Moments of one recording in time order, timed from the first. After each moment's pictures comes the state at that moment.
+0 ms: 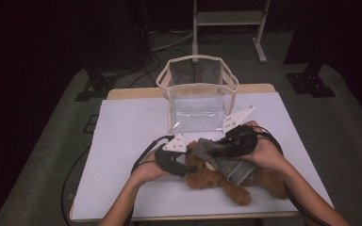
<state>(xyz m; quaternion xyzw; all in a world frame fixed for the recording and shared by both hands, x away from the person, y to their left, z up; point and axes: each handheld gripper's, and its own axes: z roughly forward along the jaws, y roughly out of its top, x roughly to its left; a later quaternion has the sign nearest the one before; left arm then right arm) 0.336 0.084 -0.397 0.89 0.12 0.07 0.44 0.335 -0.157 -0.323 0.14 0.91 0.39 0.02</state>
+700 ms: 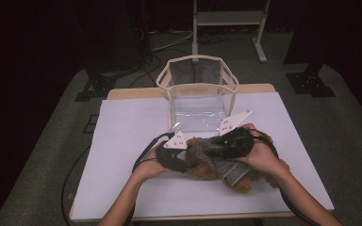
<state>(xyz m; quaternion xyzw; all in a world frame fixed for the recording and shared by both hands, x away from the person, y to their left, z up) 0.342 0.081 -0.397 0.89 0.12 0.09 0.44 0.334 -0.150 -0.334 0.14 0.91 0.39 0.05</state>
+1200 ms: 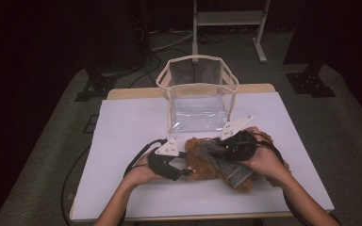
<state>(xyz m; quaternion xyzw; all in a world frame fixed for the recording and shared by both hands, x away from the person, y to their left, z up) 0.328 0.105 -0.410 0.89 0.11 0.06 0.43 0.328 -0.157 -0.340 0.16 0.91 0.36 0.09</state>
